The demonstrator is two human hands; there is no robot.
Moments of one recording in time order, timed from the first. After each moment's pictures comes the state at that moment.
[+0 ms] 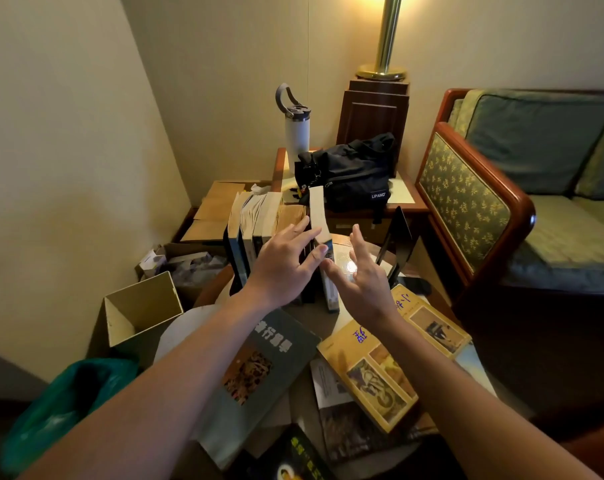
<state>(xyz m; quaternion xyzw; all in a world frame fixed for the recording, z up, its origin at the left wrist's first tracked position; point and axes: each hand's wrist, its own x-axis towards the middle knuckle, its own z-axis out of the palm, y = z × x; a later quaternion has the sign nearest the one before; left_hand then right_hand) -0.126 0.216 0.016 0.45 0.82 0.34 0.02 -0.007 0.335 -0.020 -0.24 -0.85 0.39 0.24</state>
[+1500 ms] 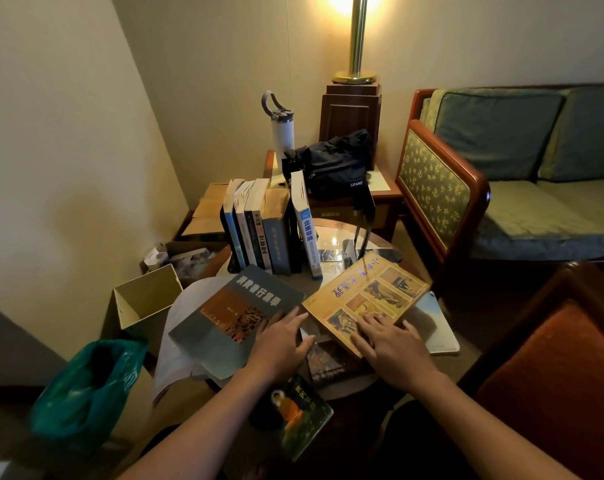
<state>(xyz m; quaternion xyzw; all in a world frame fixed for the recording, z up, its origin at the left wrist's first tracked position) 0.006 0.128 -0.094 0.42 0.88 0.17 0.16 0.172 0.299 -0.089 -0.26 -0.96 0.12 -0.05</state>
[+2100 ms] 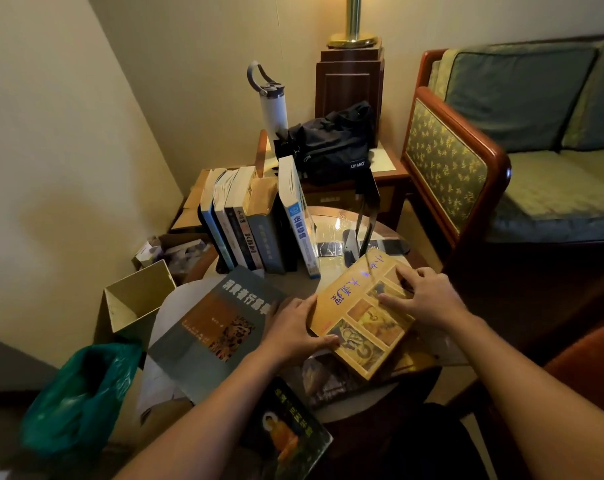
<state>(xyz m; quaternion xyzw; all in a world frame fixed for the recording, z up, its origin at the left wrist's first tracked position) -0.027 0.193 -0.106 0.41 0.86 0.19 0.23 0.134 0.426 -0.086 -0.40 -0.89 0.20 -0.07</state>
